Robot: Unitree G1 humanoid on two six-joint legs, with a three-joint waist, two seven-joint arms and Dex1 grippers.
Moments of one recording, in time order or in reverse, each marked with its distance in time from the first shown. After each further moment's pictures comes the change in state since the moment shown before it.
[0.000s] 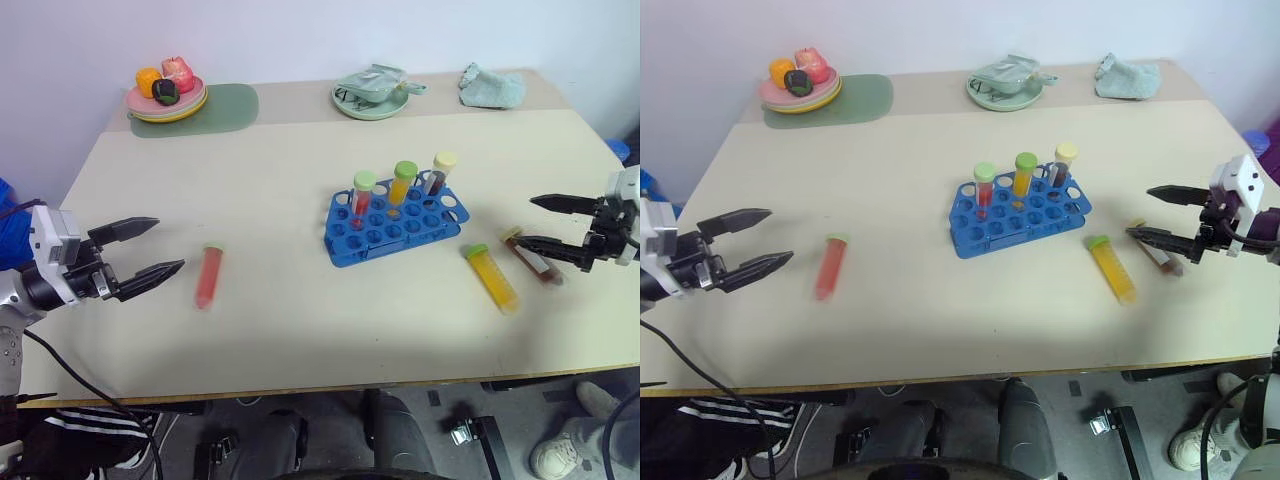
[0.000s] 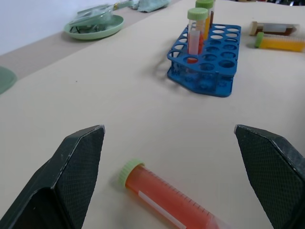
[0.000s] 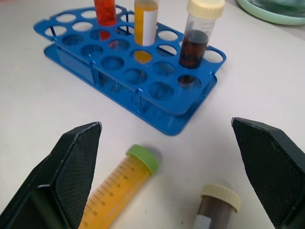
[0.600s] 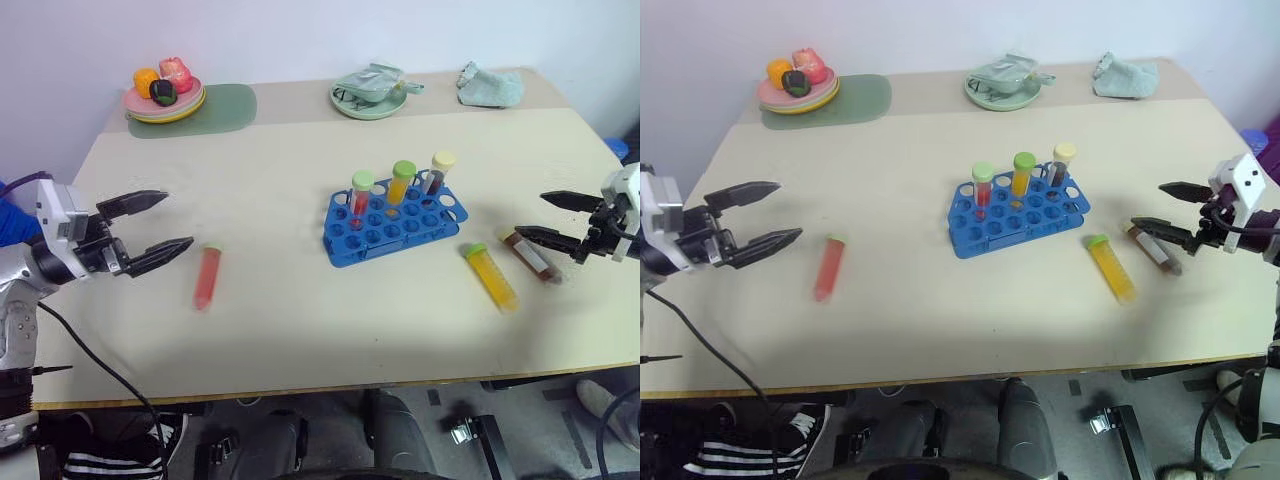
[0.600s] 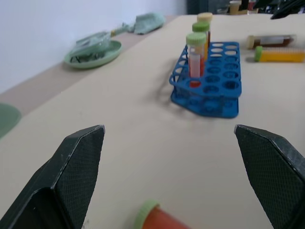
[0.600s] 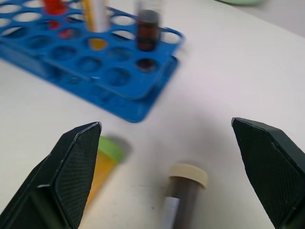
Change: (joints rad) left arm -0.146 -0.028 -0.064 0.035 0.009 -0.050 0.018; right arm -0.037 0.011 0.015 0.038 -0.059 0.073 -0.171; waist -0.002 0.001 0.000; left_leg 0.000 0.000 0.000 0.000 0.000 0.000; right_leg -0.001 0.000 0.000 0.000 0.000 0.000
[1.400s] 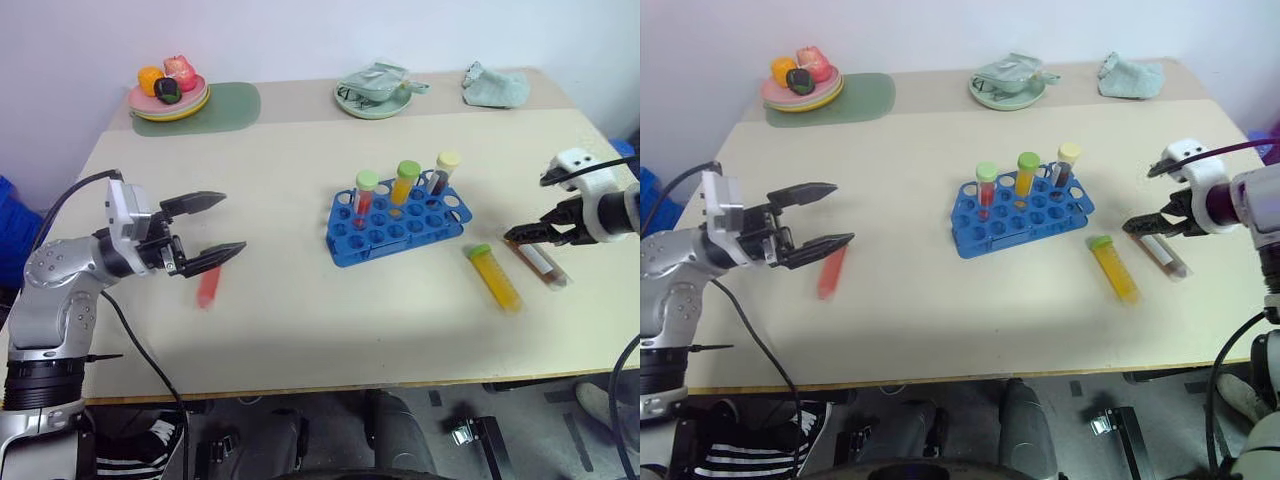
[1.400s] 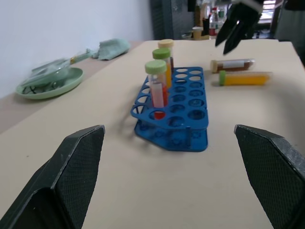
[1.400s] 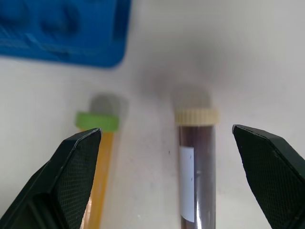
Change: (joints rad) left arm -0.058 -0.104 -0.162 -0.106 -0.003 0.011 0.038; right arm -0.276 -0.098 0.446 -0.353 -0.176 1.039 -0.201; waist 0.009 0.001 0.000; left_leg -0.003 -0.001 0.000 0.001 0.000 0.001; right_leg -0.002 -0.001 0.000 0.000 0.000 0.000
